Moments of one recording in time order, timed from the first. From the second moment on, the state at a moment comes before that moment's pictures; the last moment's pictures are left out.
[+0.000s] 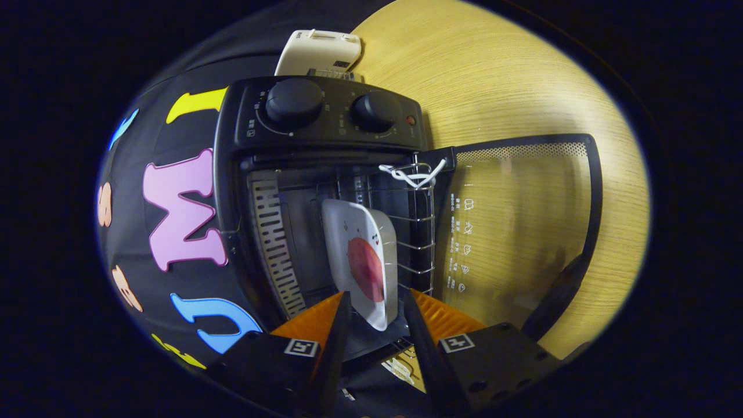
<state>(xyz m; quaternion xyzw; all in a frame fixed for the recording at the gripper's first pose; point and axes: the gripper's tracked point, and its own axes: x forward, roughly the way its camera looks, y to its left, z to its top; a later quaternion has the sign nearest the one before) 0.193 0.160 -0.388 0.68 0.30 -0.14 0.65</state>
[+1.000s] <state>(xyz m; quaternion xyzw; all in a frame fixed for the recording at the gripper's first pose) 0.044 0.130 -0.340 0.08 0.39 0.03 0.92</state>
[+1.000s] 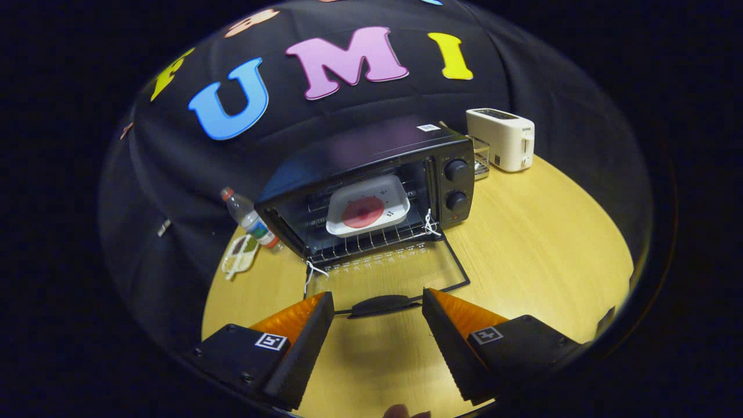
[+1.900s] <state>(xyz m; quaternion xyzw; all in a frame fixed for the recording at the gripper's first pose) 0.044 0.150 -0.466 -0.01 0.53 0.02 0.85</state>
